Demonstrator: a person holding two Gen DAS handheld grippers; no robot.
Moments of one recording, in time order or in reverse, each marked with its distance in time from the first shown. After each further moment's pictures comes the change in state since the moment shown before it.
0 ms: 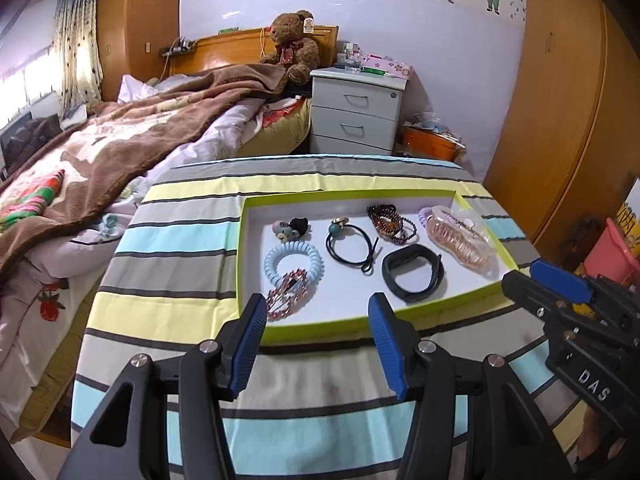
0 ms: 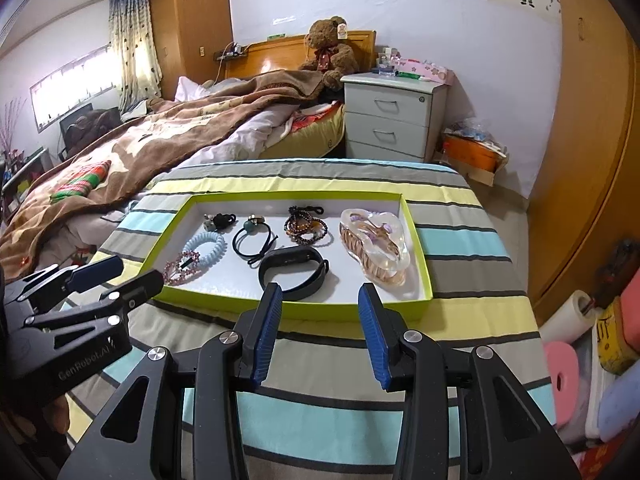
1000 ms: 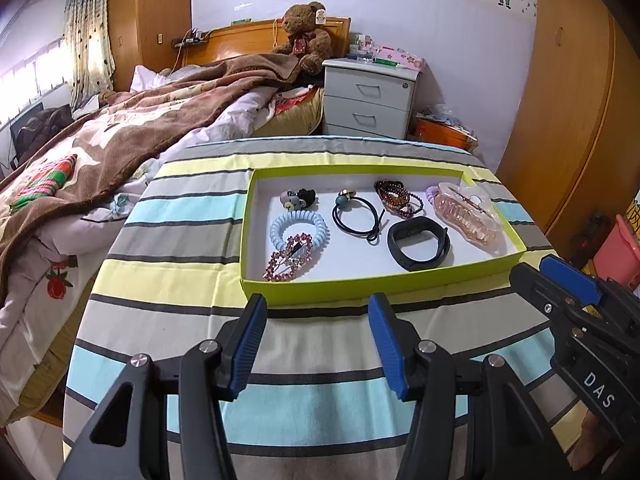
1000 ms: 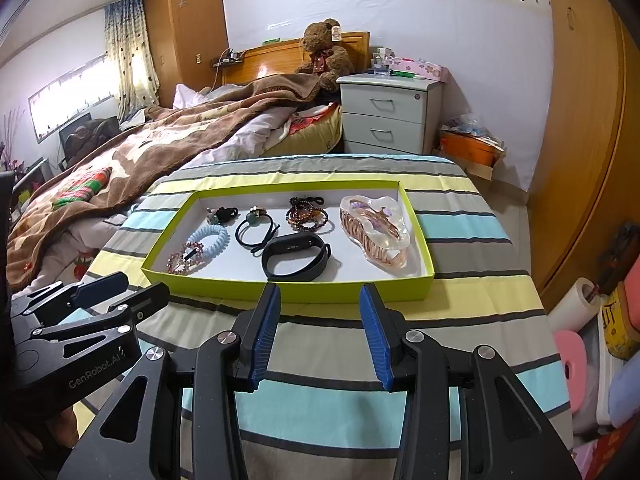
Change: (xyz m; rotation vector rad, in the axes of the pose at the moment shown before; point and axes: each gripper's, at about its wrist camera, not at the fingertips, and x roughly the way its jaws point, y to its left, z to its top) left arm -0.001 -0.005 -0.022 -0.031 0.035 0.035; right arm -0.004 -0.002 -0.015 0.032 -0.014 0.010
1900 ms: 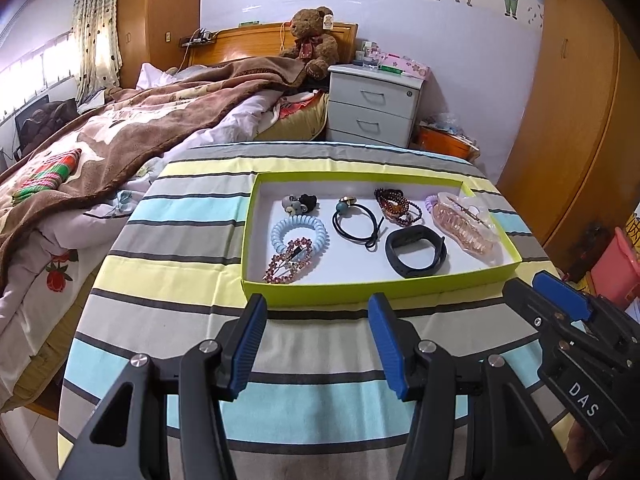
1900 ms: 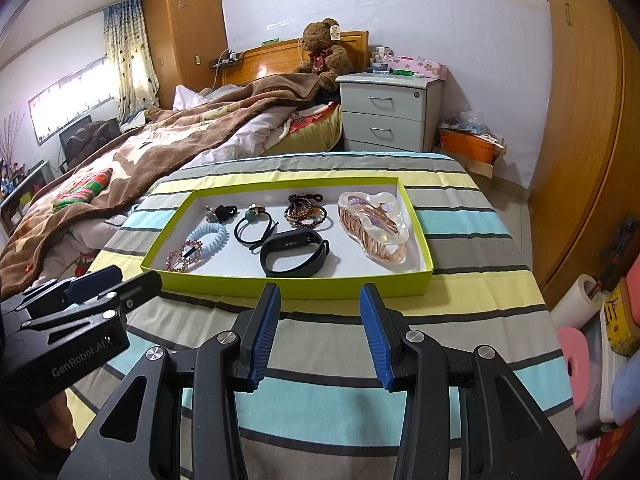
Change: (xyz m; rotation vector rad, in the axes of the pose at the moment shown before) left arm -0.008 0.001 0.000 -0.037 -0.027 -0.005; right arm 0.001 -0.002 -0.002 0.006 0.001 0.003
